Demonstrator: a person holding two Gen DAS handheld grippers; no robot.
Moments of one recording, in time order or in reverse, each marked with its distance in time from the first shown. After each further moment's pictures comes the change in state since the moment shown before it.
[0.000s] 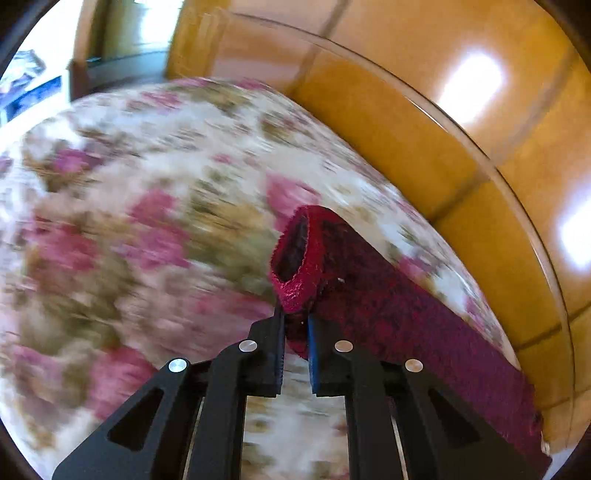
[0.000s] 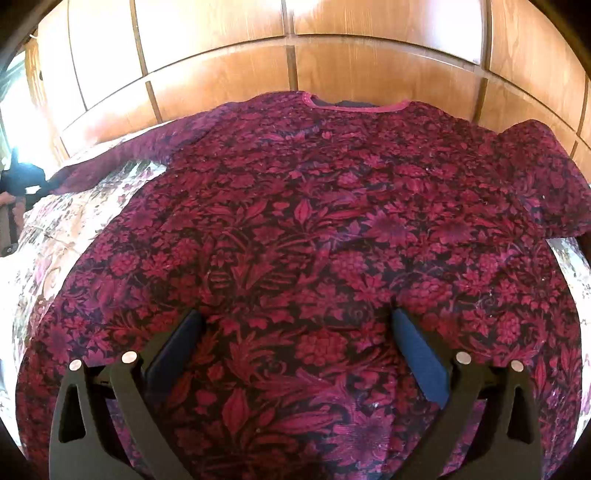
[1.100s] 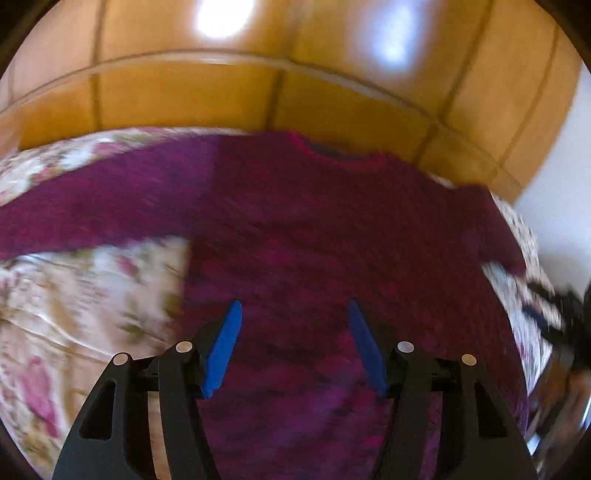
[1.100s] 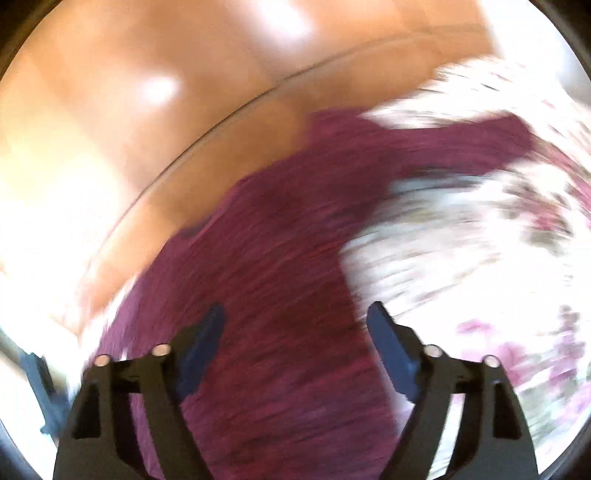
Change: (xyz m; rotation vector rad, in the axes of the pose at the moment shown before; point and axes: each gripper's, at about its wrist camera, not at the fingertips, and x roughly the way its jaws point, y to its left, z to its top) left arm -0.106 -0.254 -0.309 0.805 0.226 -0.467; right arm -0.094 -0.236 -0.016 0.767 -0.195 -0.017
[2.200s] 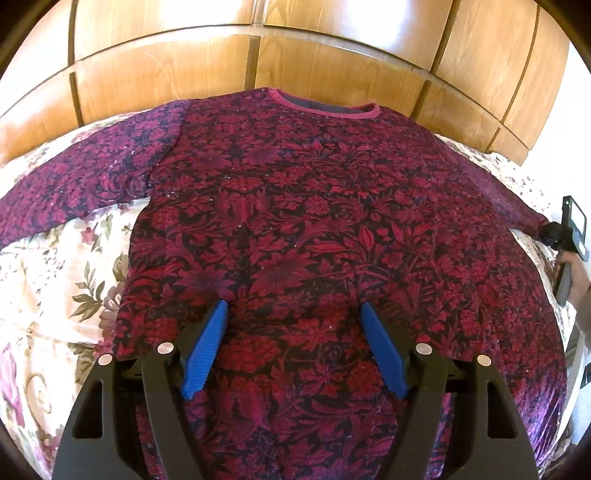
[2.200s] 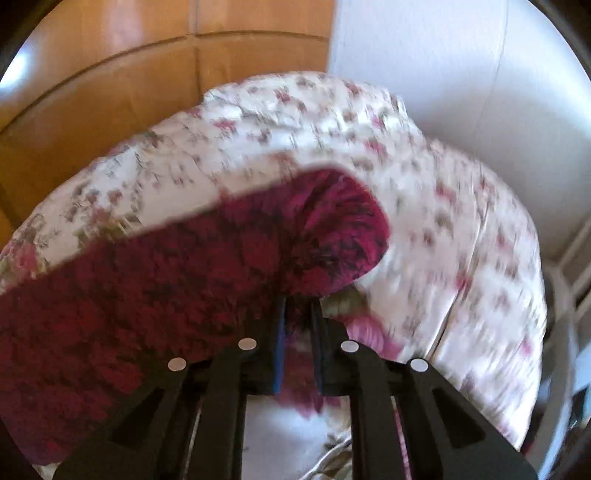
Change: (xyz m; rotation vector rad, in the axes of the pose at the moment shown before) left arm 0.035 -0.022 -0.033 0.072 0.028 0.047; right arm 0.103 -0.136 0.156 -0.053 -0.116 -0.757
